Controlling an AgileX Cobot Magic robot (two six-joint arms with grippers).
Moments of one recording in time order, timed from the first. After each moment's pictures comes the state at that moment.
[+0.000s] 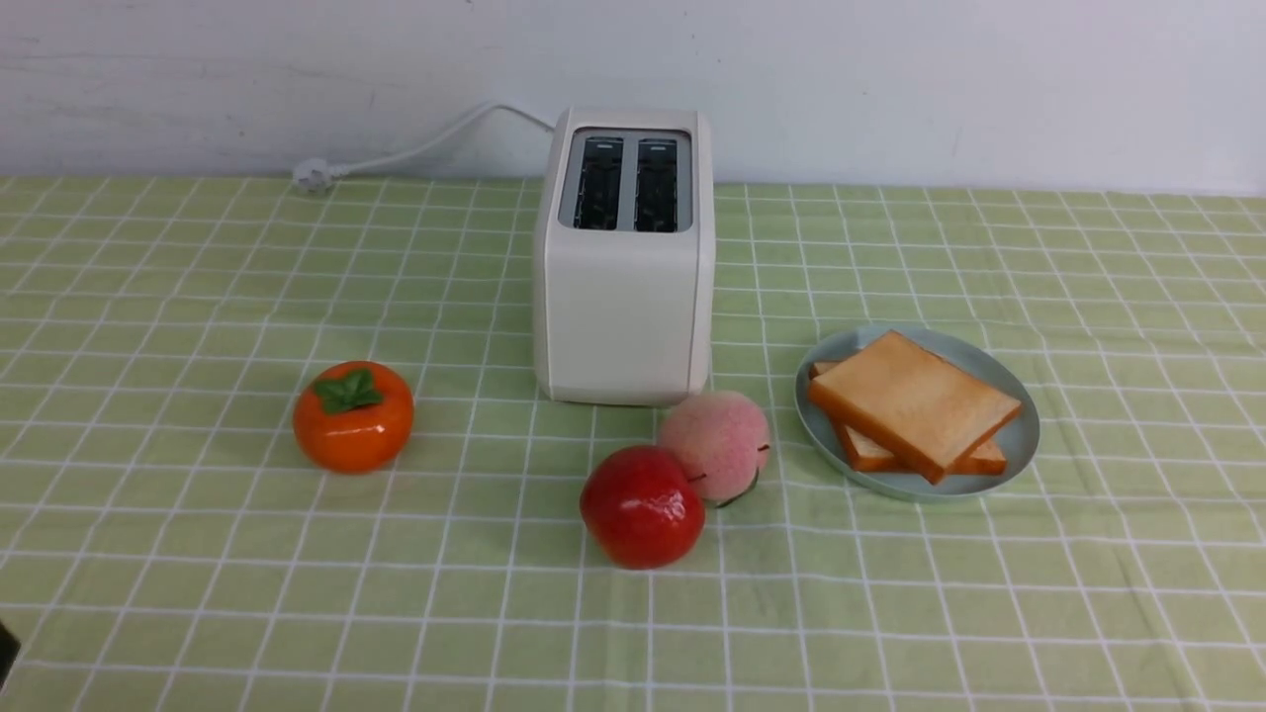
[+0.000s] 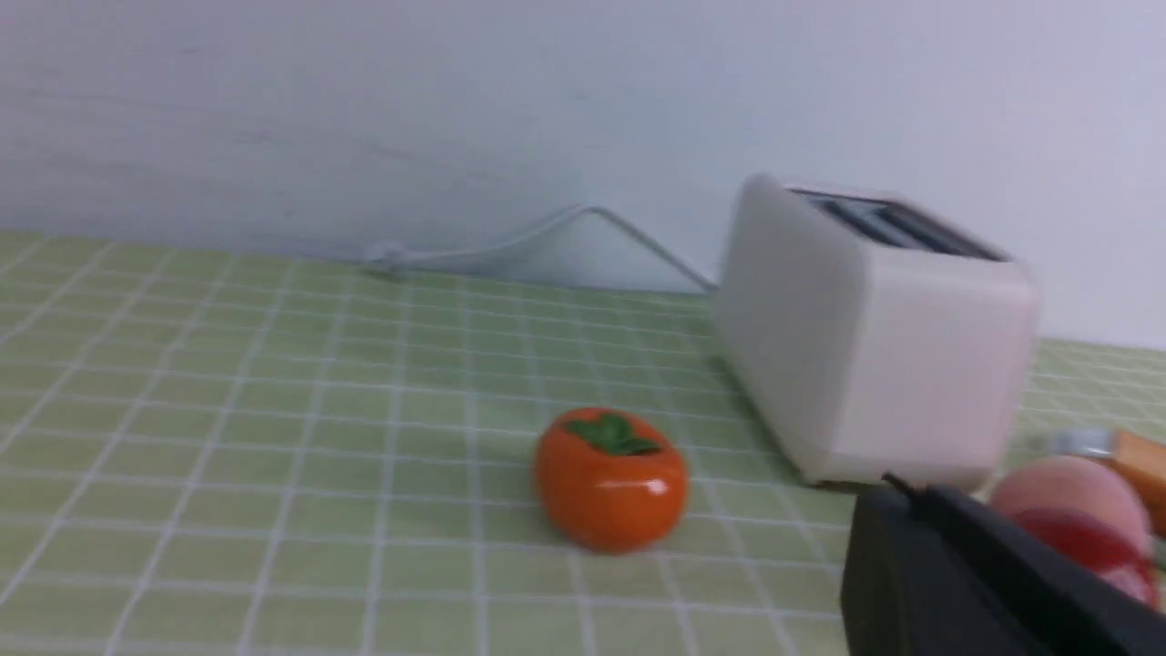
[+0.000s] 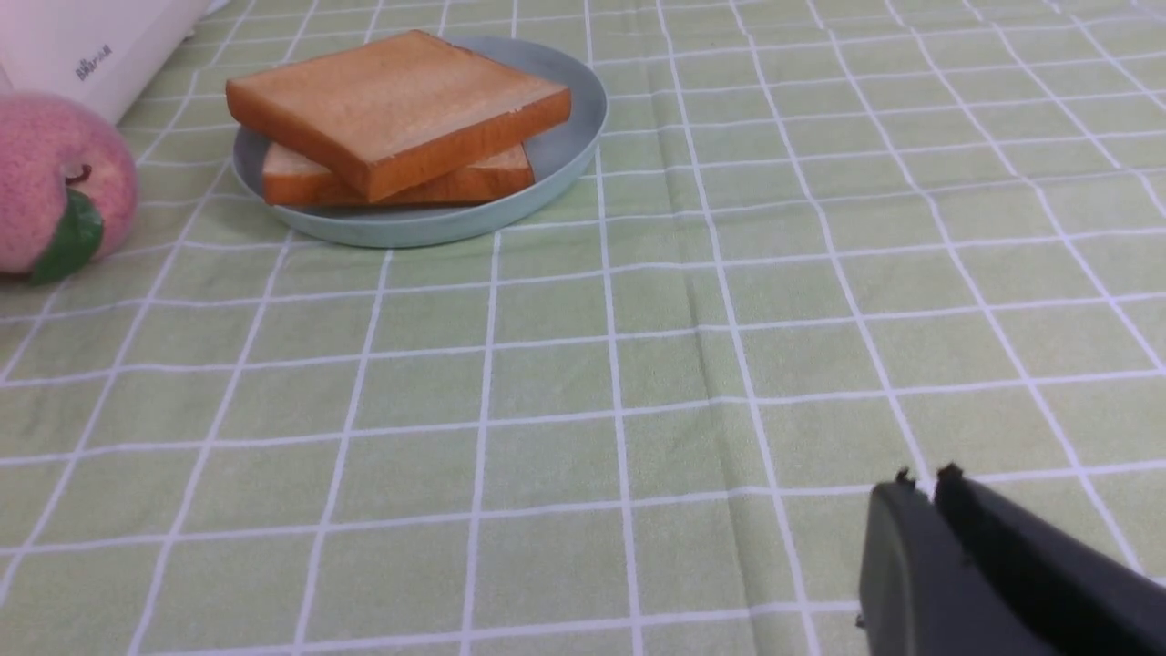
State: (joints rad) right arm -0.04 -0.01 0.02 0.00 0.39 0.14; left arm -0.10 -0.01 0.00 -0.14 0.06 -0.07
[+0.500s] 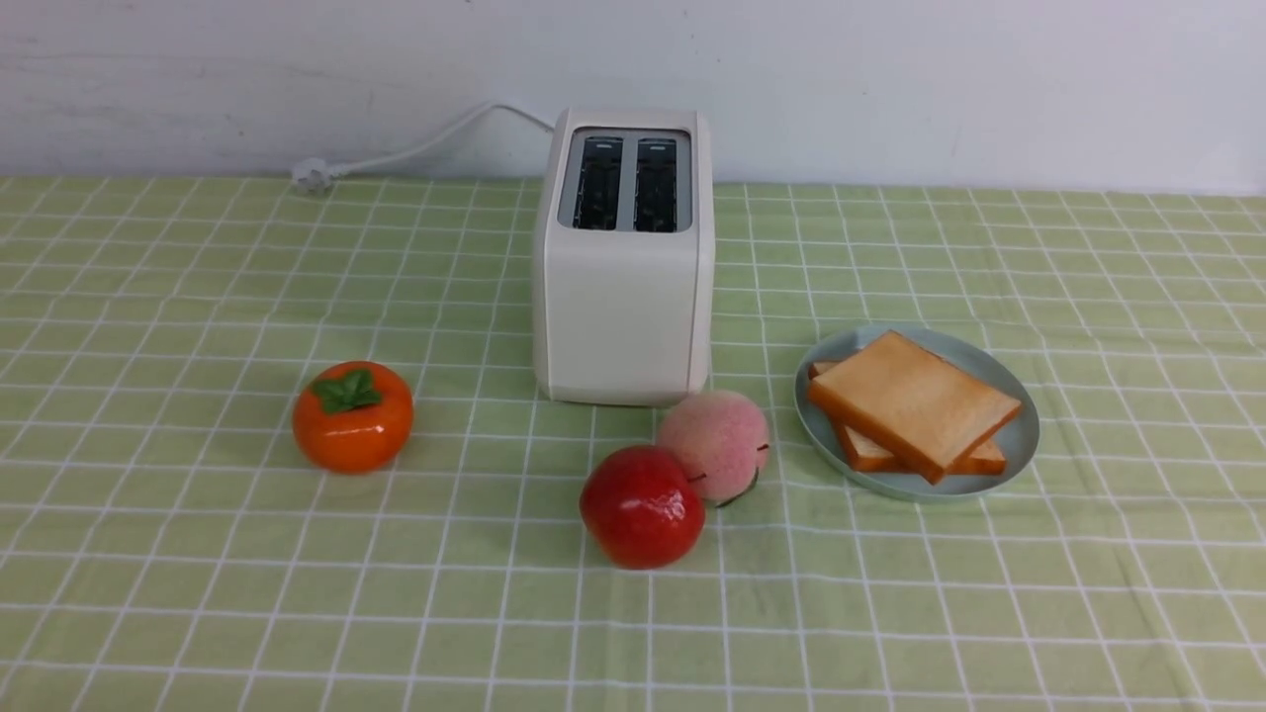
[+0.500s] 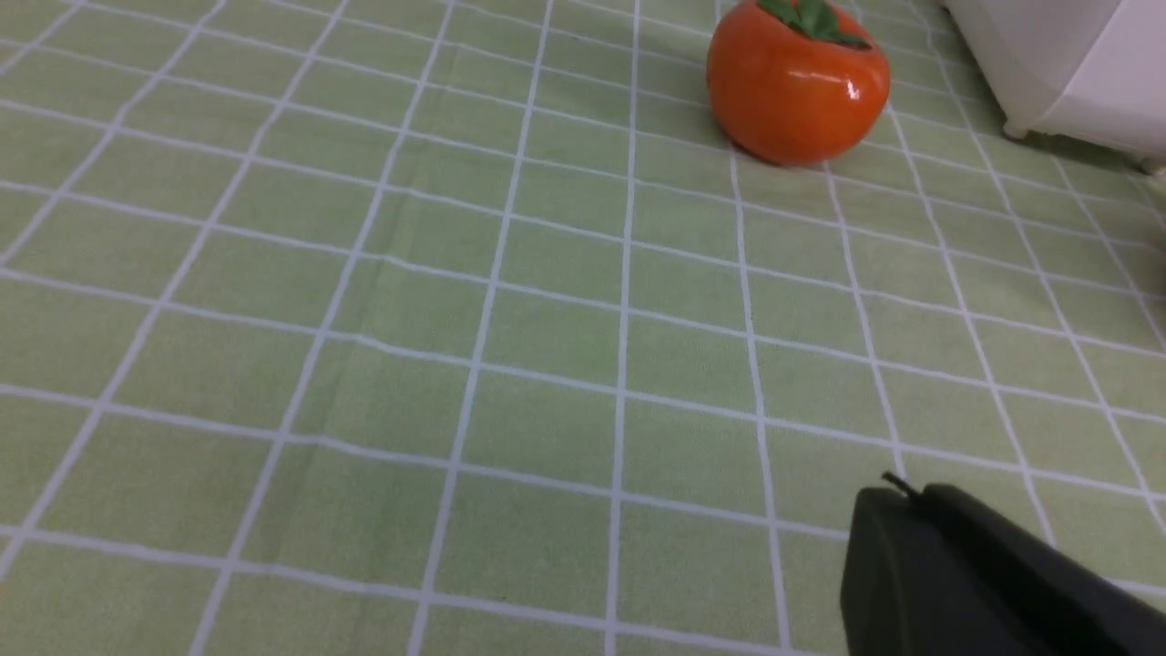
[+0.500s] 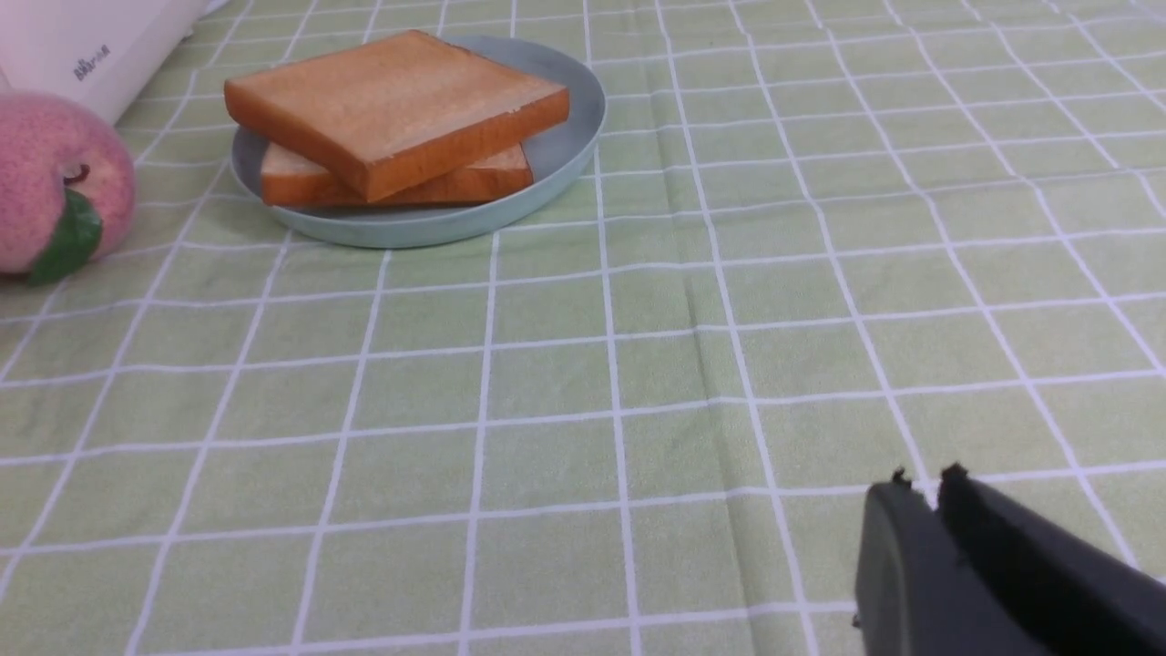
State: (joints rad) right arm -0.04 -0.01 0.02 0.00 0.39 0.14; left arm -0.02 -0.01 0.03 -0.10 0.39 -0.16
